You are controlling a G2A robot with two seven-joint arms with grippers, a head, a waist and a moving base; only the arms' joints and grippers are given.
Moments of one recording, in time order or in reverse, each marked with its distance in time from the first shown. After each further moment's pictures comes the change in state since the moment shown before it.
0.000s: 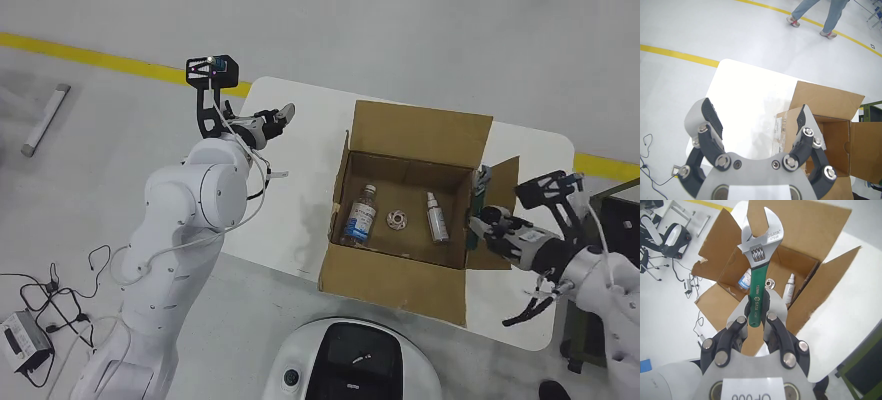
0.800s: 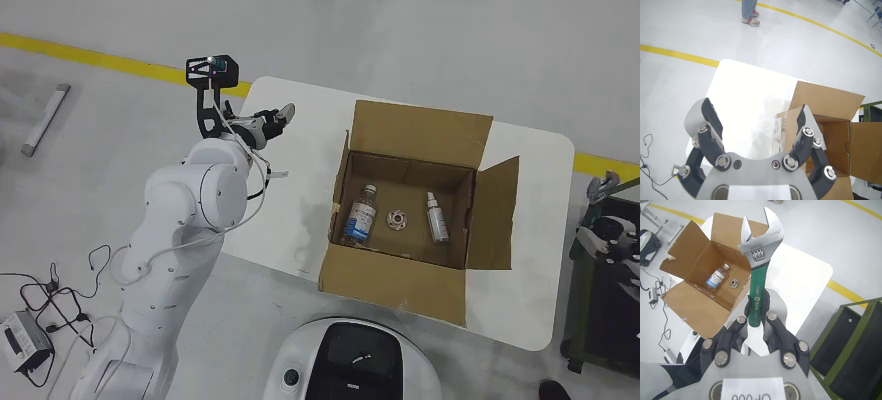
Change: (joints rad) left arm 0.000 0.000 0.000 0.000 0.000 0.000 0.000; right arm -0.293 -0.030 0.604 -0.115 0.122 -0.352 -0.036
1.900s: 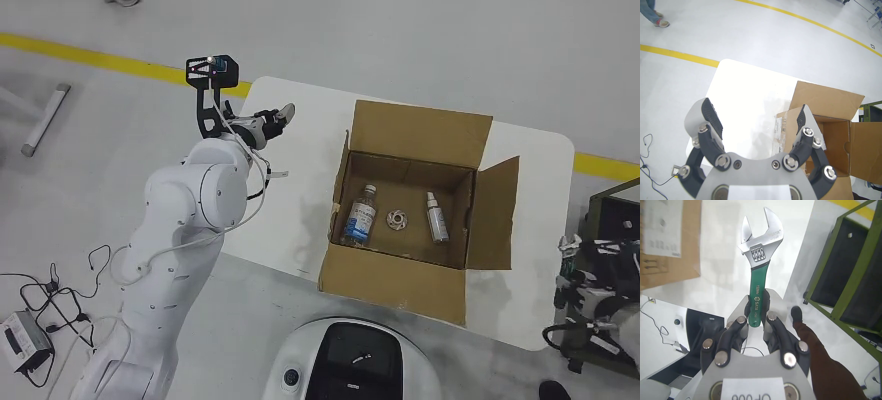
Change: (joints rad) left arm 0.000 0.000 0.000 0.000 0.000 0.000 0.000; right arm -0.088 -0.057 -0.176 0.168 -0.431 0.240 0.016
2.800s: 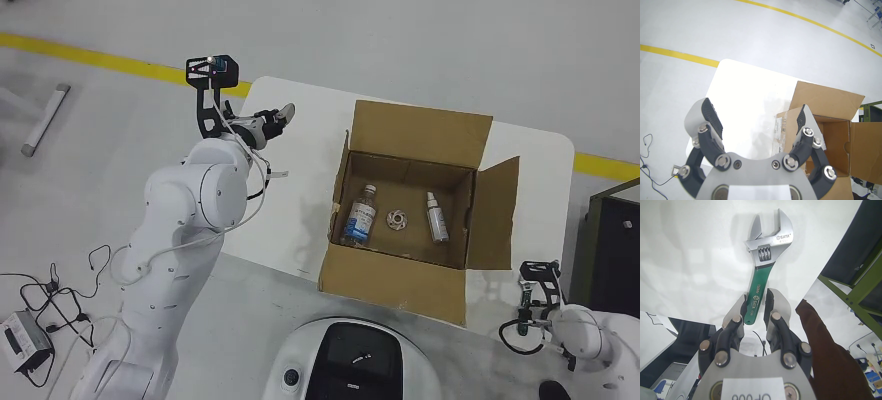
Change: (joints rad) left arm 0.000 0.000 0.000 0.000 0.000 0.000 0.000; right arm 0.192 -0.012 -0.346 0.522 -0.271 -0.003 0.012
